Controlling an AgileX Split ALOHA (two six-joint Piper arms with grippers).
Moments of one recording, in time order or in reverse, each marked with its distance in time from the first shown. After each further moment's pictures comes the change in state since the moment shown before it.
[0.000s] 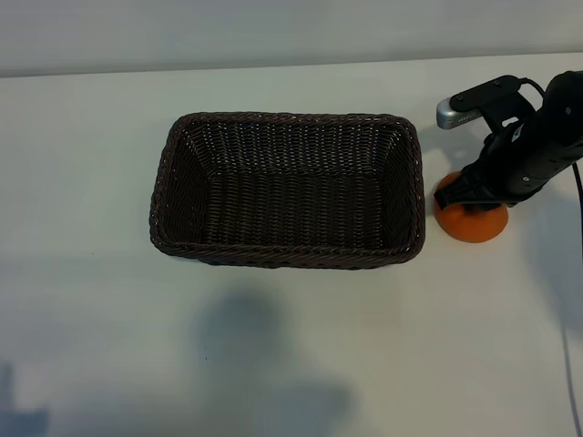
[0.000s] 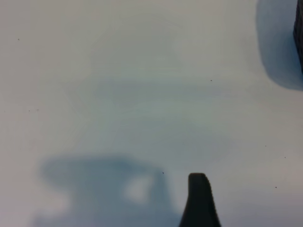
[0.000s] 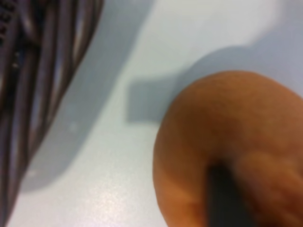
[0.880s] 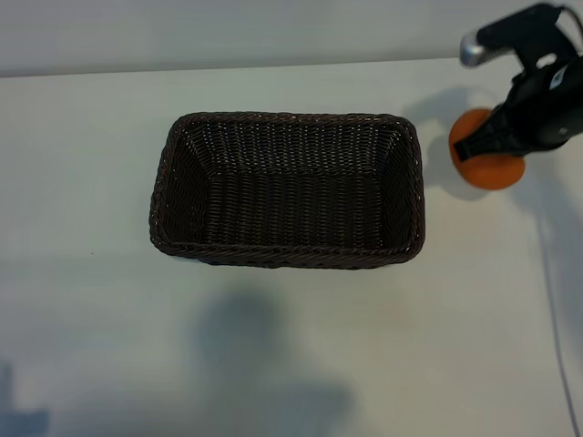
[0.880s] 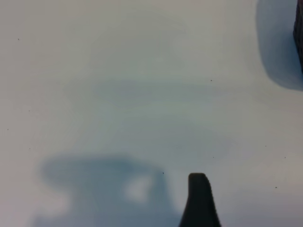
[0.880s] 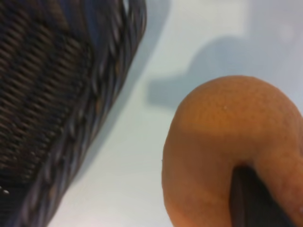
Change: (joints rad) left arm 0.000 0.000 0.000 0.000 0.000 0.000; right arm 0.000 -0.235 -0.051 -0.039 0.084 0.000
